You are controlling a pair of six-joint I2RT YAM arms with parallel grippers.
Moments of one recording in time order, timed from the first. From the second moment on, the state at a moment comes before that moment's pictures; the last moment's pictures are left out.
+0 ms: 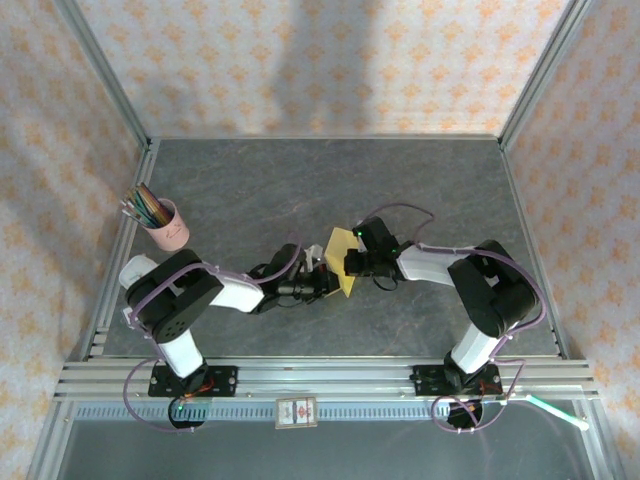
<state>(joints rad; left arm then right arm) -0.73 1.72 0.58 0.58 0.44 -1.19 0.60 1.68 0.78 -0.08 -0.20 0.56</state>
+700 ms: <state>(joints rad) -0.75 1.84 0.63 0.59 0.44 -1.20 0.59 1.68 0.77 -0.06 -0.20 0.56</state>
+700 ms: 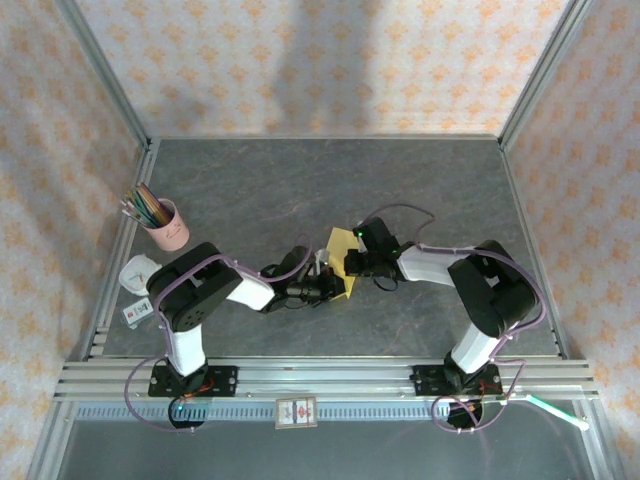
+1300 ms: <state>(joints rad) -0.77 1.83 0.67 0.55 0.42 -1.17 0.59 1.68 0.77 -0.06 -0.21 0.56</state>
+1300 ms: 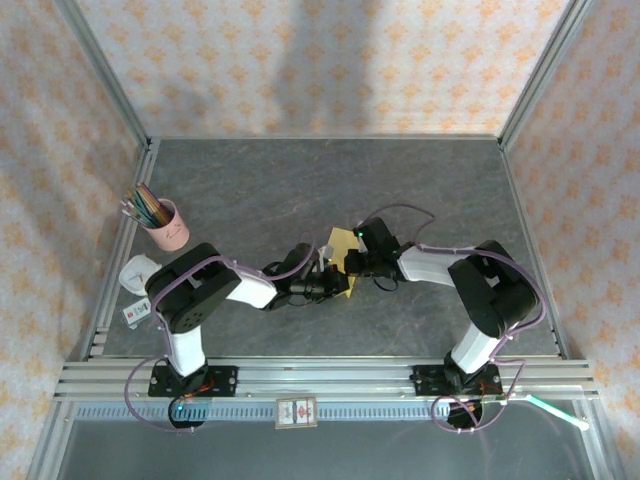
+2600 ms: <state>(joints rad) -0.81 1.84 0.70 0.46 0.39 -1.09 0.57 1.66 0.75 -0.05 -0.21 0.56</state>
